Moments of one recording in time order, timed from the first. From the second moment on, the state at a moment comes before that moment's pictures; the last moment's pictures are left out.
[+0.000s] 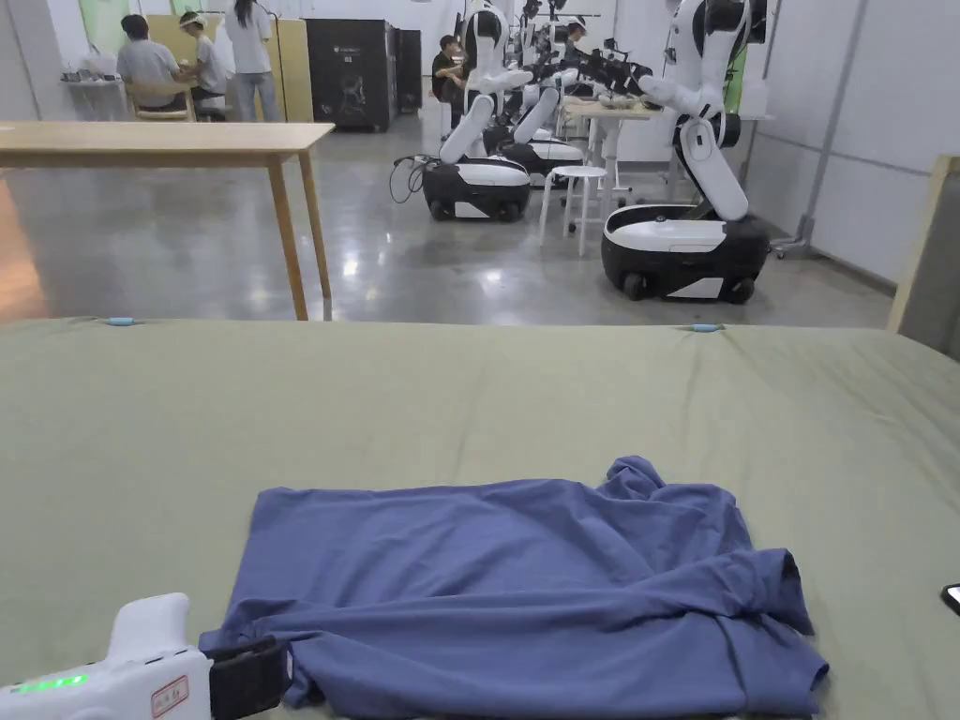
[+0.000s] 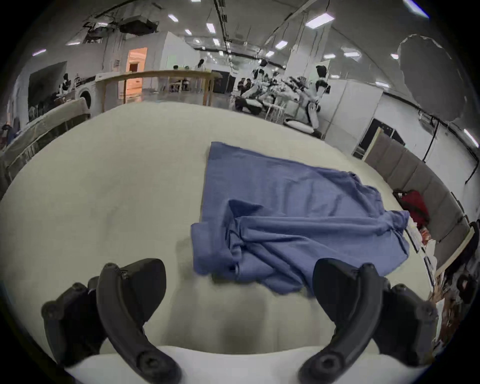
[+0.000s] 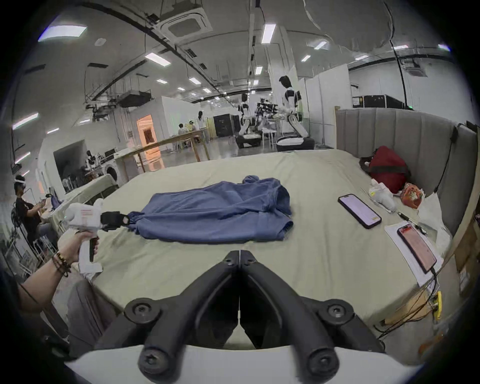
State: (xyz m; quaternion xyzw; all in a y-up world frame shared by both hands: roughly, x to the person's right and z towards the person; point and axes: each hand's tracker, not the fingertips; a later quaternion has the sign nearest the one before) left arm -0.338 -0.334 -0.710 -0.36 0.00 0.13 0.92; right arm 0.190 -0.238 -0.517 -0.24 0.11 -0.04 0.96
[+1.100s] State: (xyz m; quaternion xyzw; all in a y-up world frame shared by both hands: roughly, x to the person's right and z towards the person) left arm -0.325 -0.331 -0.731 -0.40 -0.02 0.13 0.91; right arm 0.191 -0.315 -0.766 -0.41 0.08 0.00 0.91
